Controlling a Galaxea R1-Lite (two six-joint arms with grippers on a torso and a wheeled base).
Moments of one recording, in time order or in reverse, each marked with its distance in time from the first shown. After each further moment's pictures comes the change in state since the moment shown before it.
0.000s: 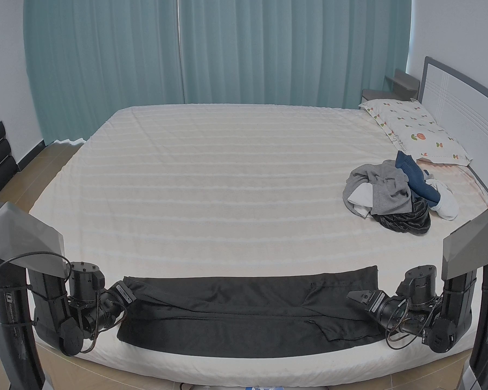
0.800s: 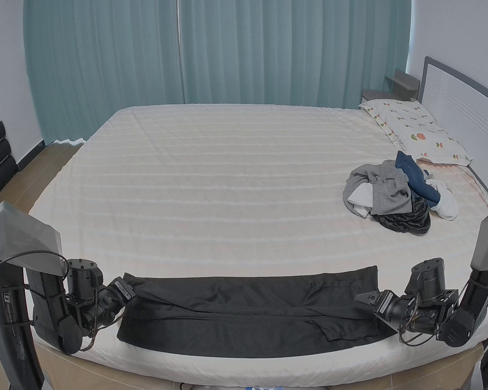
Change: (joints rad) left arm 0.005 -0.018 -0.010 0.000 -0.020 -0.025; right arm 0.034 -0.245 -0.019 0.353 -0.056 0.003
